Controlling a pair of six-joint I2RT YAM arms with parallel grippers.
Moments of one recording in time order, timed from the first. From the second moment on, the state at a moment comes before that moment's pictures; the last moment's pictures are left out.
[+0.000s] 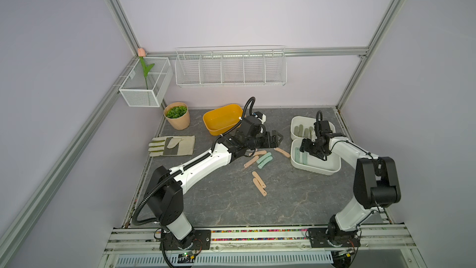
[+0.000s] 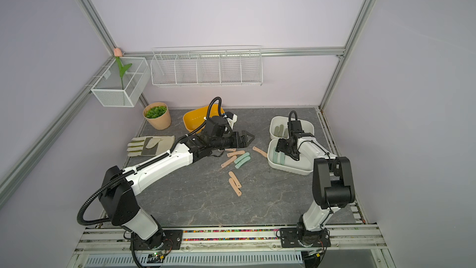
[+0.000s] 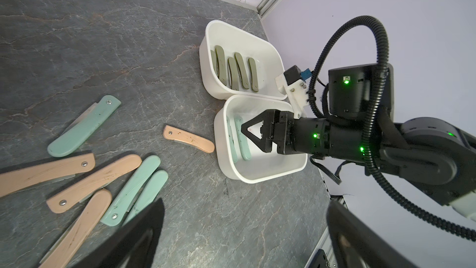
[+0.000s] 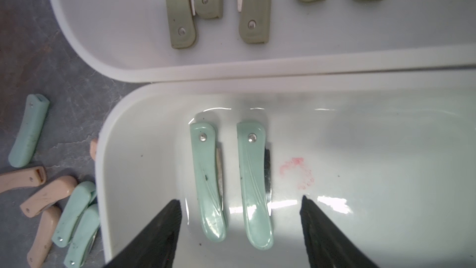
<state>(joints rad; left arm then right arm) -0.83 1.64 1.38 -0.26 0.18 -0.67 0.09 1.70 1.12 -0.58 -0.11 0.41</state>
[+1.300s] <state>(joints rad) -0.82 1.67 1.40 -0.29 0.18 -0.65 0.07 1.80 1.12 -0.48 -0.27 0.49</state>
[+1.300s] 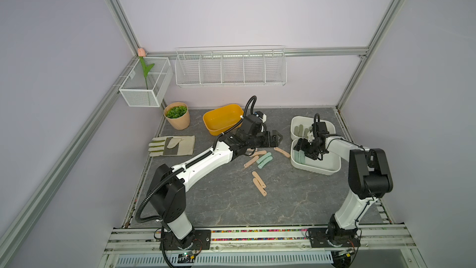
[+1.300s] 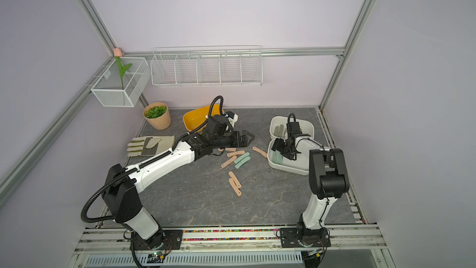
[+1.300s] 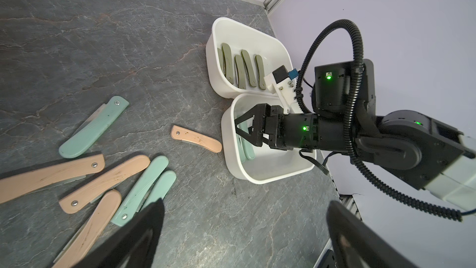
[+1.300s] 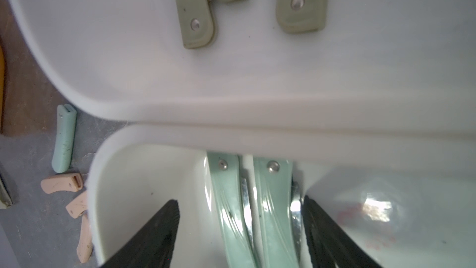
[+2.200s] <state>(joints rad) -0.48 1.28 1.03 -0.28 0.25 -0.64 0.57 1.73 1.37 -0.78 0.08 0.61</state>
